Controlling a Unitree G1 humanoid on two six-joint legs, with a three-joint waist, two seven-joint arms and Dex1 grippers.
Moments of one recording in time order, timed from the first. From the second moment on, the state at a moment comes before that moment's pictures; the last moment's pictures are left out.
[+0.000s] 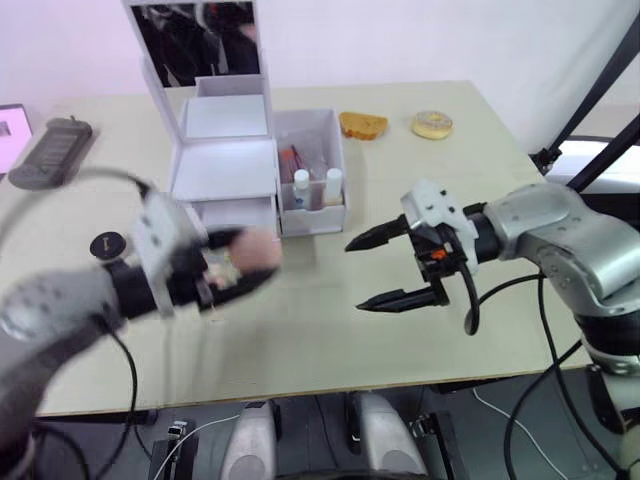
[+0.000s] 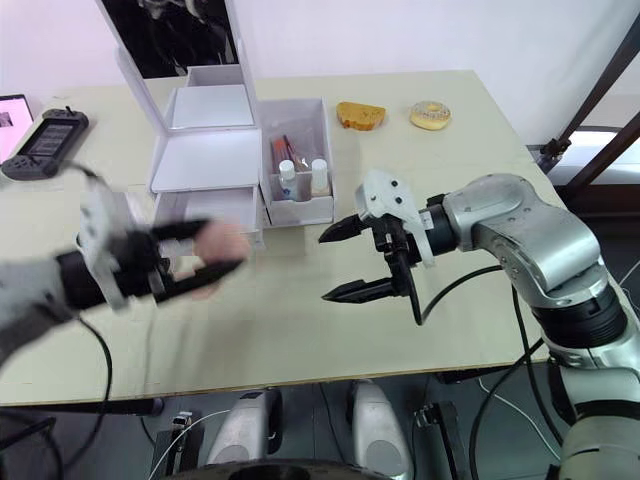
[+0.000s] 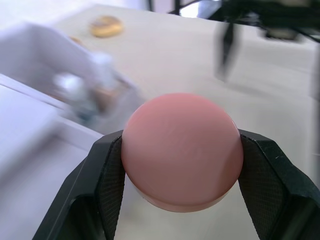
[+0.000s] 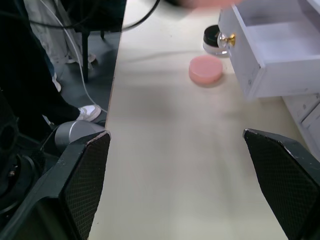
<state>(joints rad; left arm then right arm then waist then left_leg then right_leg) -0.32 0.94 0.38 -0.73 -1.02 0.98 -0.54 -0.72 -0.85 0.19 -0.38 0.63 0.81 1.24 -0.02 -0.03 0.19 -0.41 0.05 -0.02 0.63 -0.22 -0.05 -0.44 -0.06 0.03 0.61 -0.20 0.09</state>
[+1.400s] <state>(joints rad) -0.37 0.94 0.16 -0.38 -0.58 0.87 -0.65 -0.69 -0.84 0.18 -0.41 0.63 0.80 1.17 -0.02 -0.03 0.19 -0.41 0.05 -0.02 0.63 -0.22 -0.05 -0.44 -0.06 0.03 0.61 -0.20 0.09</state>
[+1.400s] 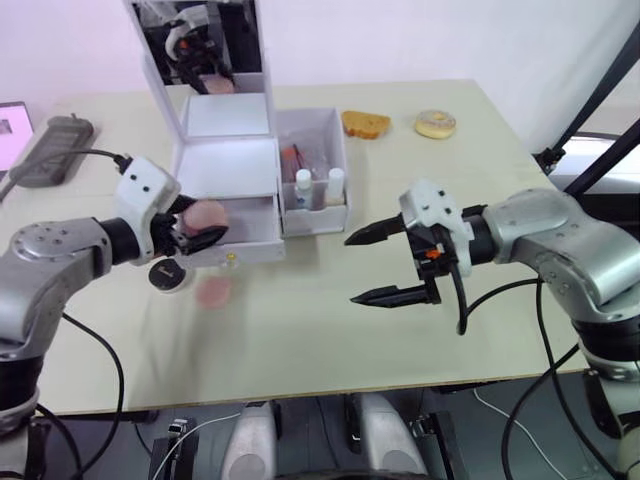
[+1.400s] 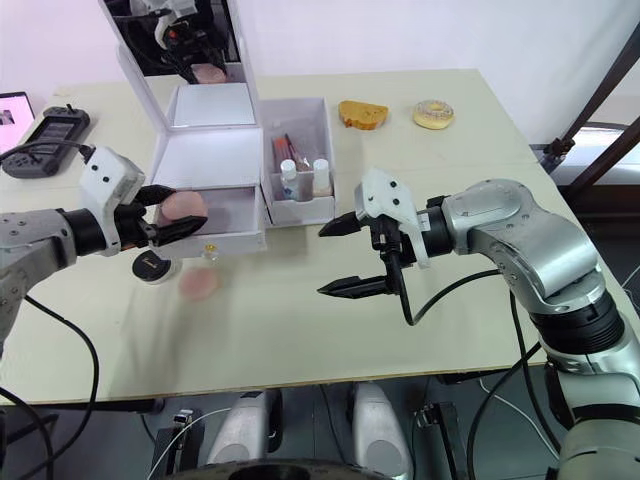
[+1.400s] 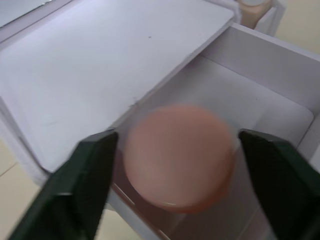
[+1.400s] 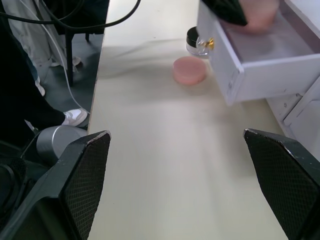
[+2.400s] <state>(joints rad) 0.25 0.83 0.82 -0.27 -0.55 0.63 -0.87 -0.66 -0.89 0.04 -0.02 0.51 0.51 1.30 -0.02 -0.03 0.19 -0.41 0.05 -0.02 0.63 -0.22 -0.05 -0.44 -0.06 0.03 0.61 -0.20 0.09</state>
